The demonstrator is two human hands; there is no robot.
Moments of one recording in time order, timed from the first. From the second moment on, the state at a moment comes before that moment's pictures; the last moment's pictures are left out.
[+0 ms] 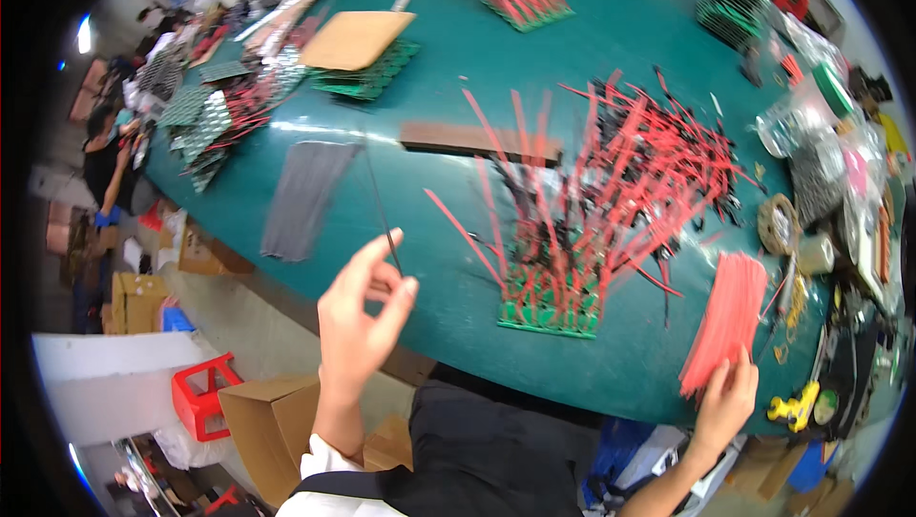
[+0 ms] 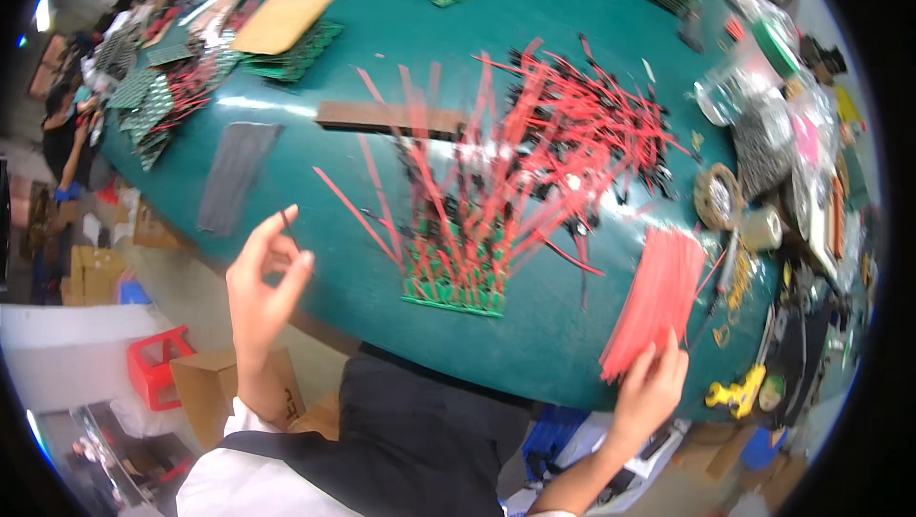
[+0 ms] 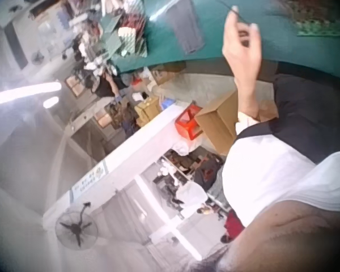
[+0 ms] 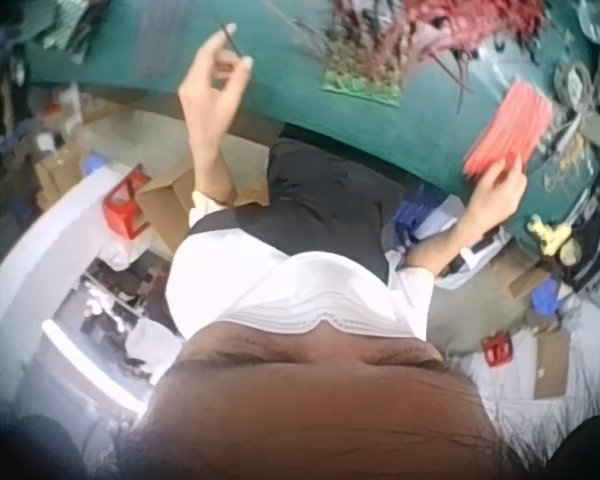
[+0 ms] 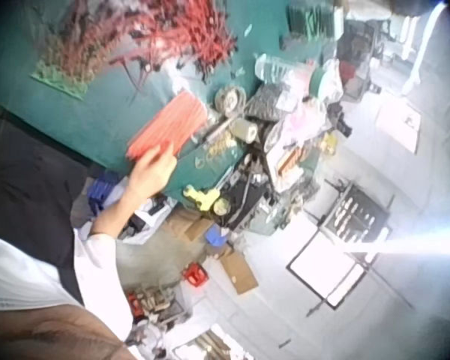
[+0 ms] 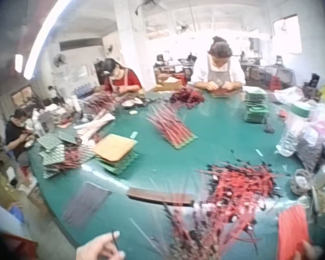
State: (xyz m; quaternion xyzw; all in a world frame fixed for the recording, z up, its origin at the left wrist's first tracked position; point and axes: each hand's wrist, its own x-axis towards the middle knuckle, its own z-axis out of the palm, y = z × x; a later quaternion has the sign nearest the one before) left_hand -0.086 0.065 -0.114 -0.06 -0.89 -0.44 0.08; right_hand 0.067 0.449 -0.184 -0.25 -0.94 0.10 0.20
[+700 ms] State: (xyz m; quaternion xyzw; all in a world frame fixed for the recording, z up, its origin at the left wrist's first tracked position) left_hand -0.134 -0.079 -0.171 0.07 -0.98 -0.13 0.14; right_hand -0.010 0.311 -0.151 -0.10 -0.87 0.45 0.17
